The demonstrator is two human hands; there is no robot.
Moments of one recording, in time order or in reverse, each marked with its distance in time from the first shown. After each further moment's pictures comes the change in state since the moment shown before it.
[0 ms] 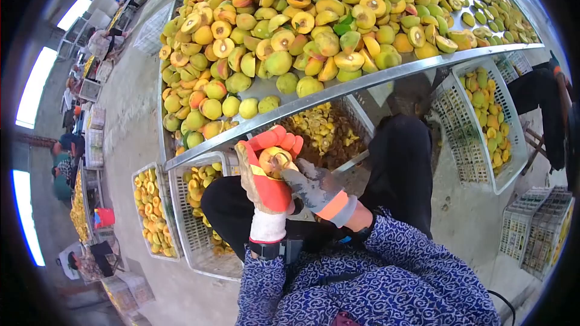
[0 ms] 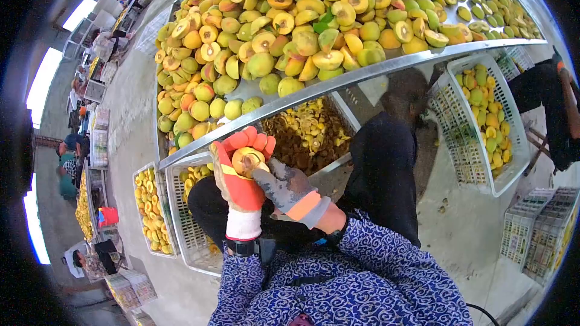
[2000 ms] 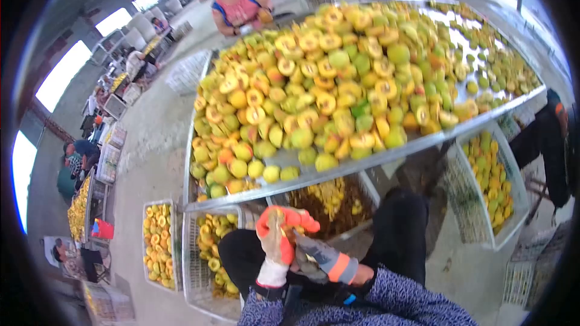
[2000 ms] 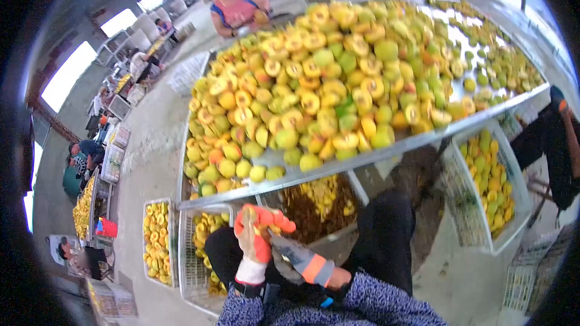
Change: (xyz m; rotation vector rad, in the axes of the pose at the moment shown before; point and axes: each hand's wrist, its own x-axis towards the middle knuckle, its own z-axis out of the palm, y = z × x) left_hand -0.005 0.014 -0.007 0.154 -0.280 0.100; right_hand -0.009 0.007 0.012 1.440 -0.321 0.921
